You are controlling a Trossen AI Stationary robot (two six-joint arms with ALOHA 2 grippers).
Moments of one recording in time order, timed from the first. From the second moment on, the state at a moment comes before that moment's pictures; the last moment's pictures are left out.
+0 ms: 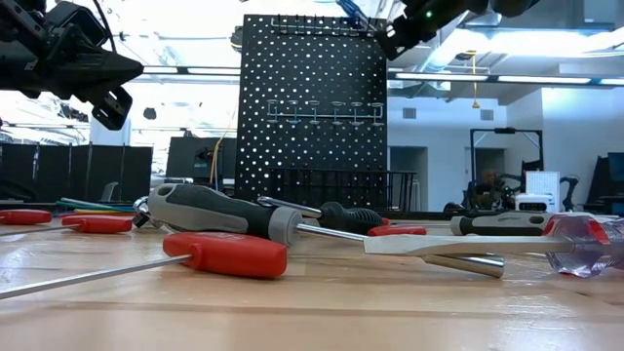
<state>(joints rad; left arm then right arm) -0.11 0.03 0.02 -0.01 -0.03 -0.34 -0.26 1.31 0.92 0.52 0.97 -0.74</state>
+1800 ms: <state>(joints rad) -0.11 0.03 0.02 -0.01 -0.03 -0.34 -0.33 1.26 1.00 0.28 0.79 -0.60</state>
